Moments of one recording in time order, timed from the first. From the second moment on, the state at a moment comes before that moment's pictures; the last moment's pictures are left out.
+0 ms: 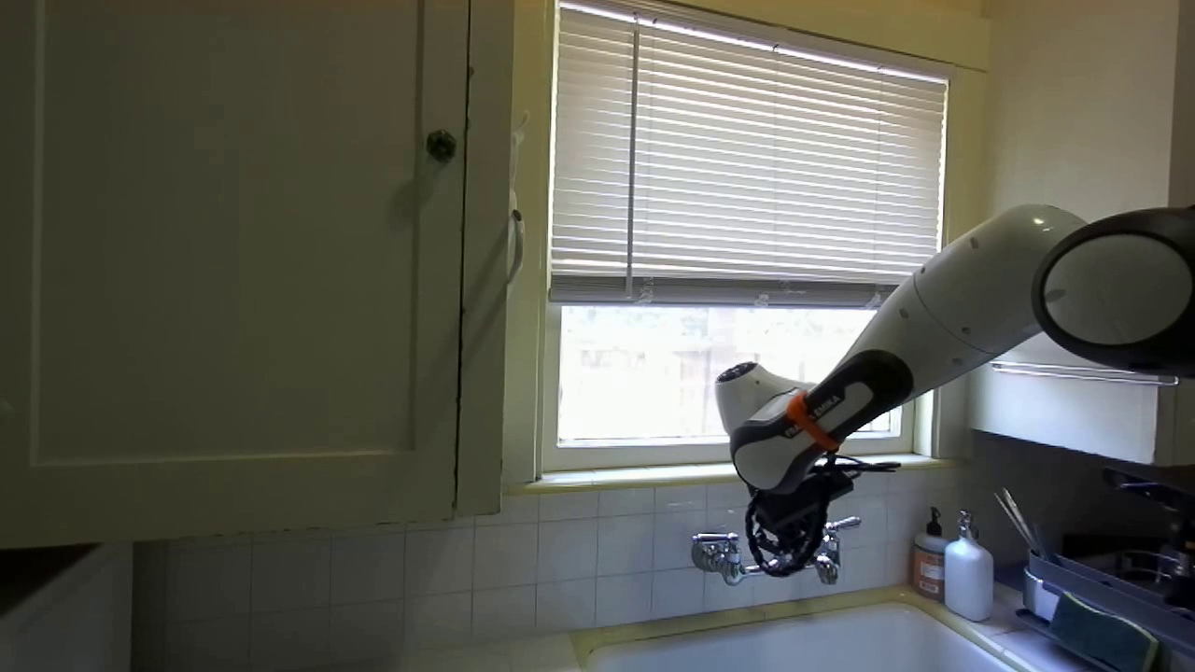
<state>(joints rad) -0.04 0.22 -0.17 -1.96 -0.50 2.17 0.46</state>
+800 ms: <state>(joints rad) -0.06 0.26 -0.22 -1.92 -0.49 2.12 0.47</state>
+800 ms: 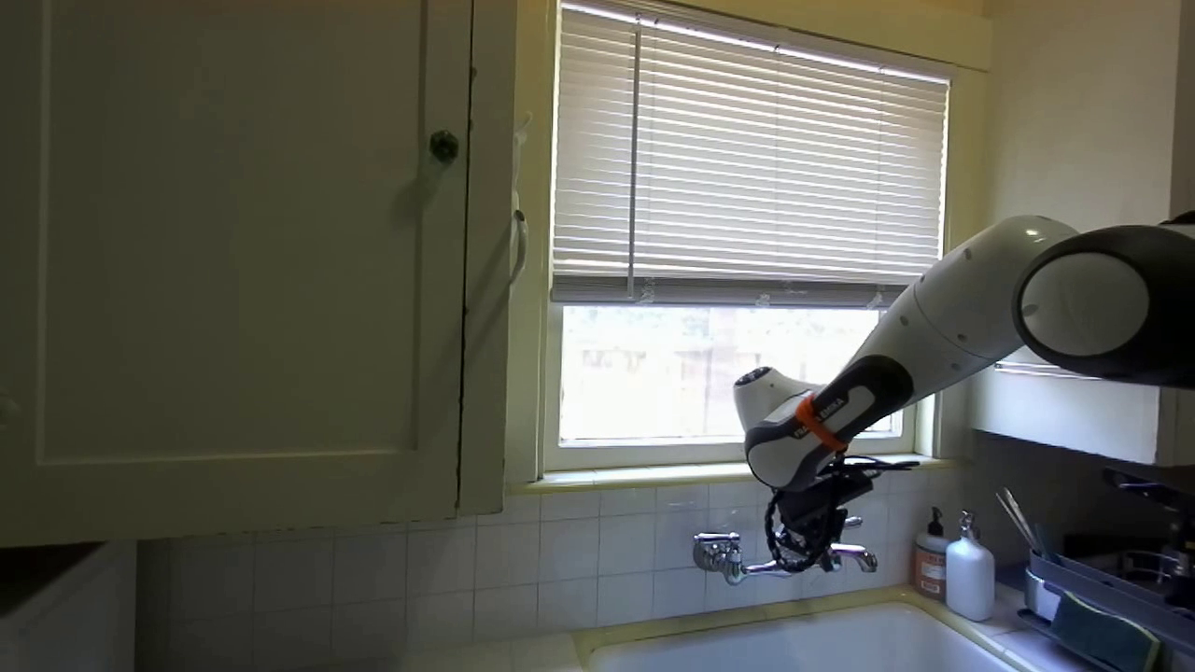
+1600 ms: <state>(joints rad) -0.09 0.17 -0.20 -1.95 -0.38 2.00 0.11</state>
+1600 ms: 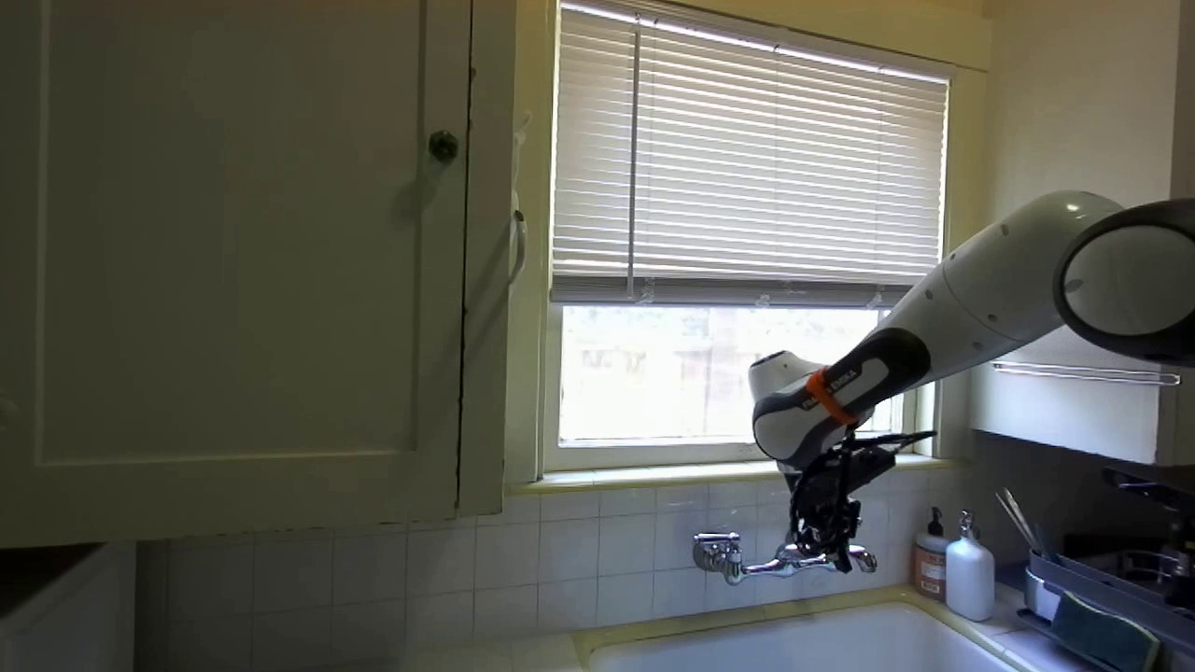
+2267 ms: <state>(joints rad) -0.10 -0.02 -0.14 -1.94 -0.15 1.67 -0.21</state>
